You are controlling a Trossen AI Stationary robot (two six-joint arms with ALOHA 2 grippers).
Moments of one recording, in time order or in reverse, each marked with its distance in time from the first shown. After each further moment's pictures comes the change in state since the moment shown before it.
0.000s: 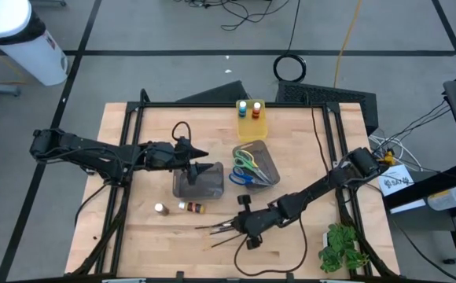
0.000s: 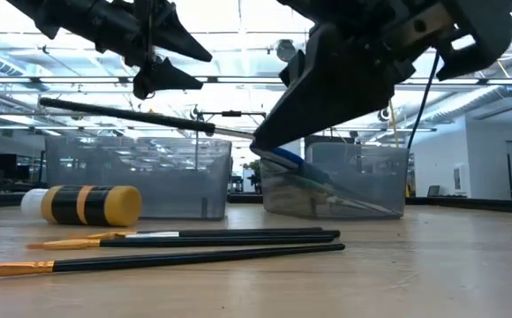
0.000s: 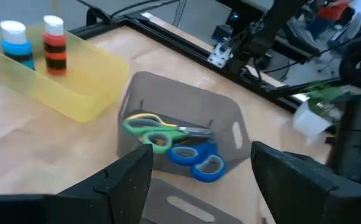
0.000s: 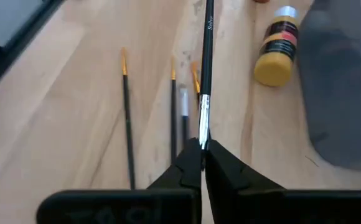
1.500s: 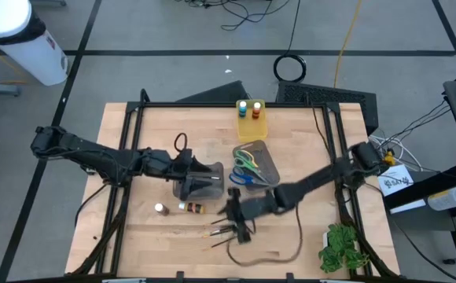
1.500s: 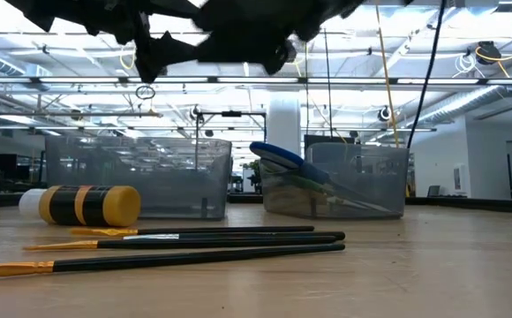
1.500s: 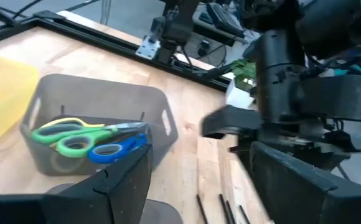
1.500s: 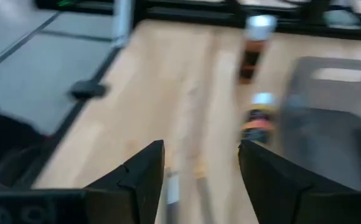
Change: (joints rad) left arm -0.109 -0.003 0.000 0.077 0.148 0.083; right arm -0.103 -0.058 0.102 0.054 -0.143 0.001
